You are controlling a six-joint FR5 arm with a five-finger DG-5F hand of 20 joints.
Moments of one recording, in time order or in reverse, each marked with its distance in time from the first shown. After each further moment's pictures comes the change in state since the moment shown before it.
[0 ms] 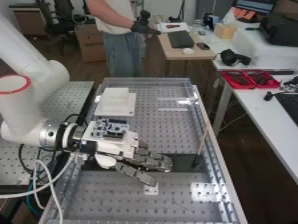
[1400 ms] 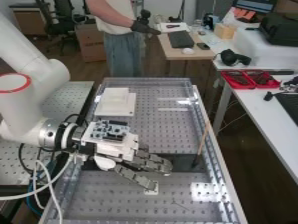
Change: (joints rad) arm -0.003 0.003 0.013 -0.031 0.019 0.014
